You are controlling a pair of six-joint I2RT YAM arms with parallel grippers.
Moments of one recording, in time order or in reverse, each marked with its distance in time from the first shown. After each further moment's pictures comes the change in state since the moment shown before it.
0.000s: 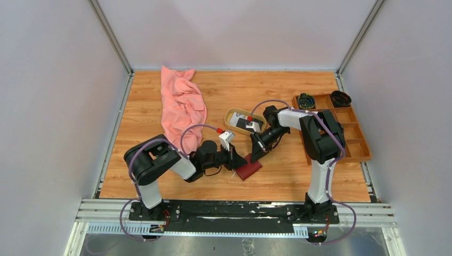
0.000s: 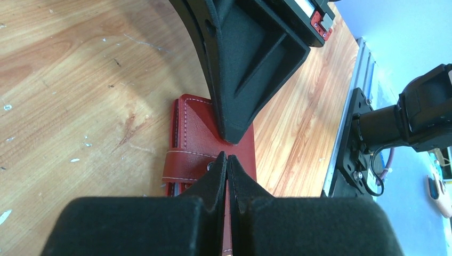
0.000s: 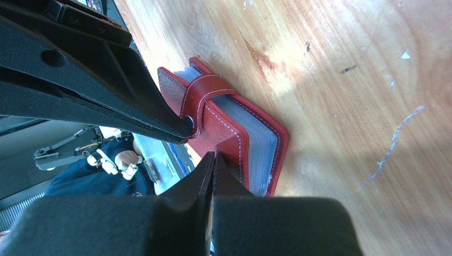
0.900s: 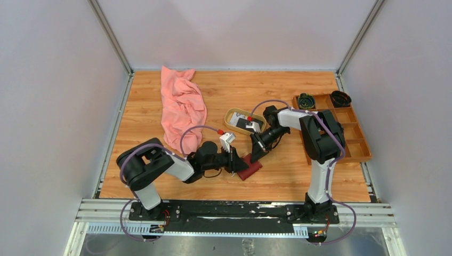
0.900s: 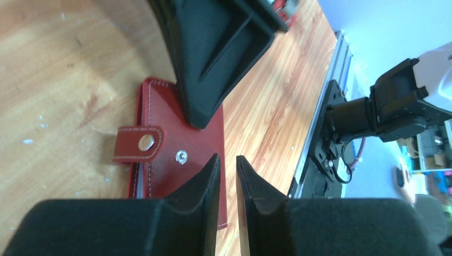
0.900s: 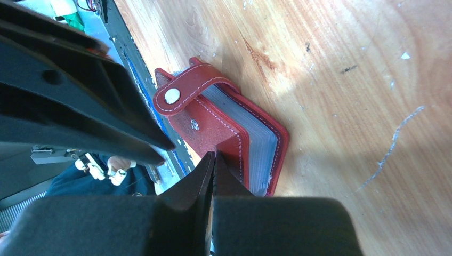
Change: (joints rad) left arm -0.030 -0.053 -0.013 -0.051 0.020 -0.078; right arm 0.000 0.001 0.000 0.000 -0.001 0.000
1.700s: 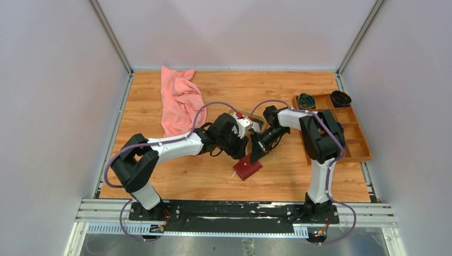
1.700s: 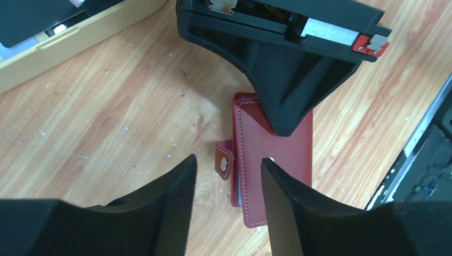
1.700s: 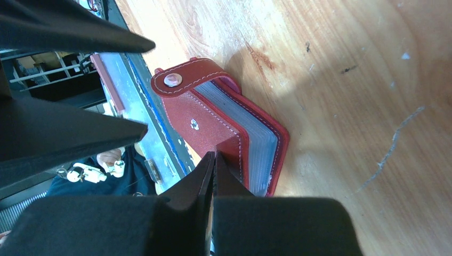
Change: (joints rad) left arm 0.071 -0.099 0.524 -1.092 -0.069 0.563; right arm 0.000 0.002 0.000 0.000 -0.005 -0.001
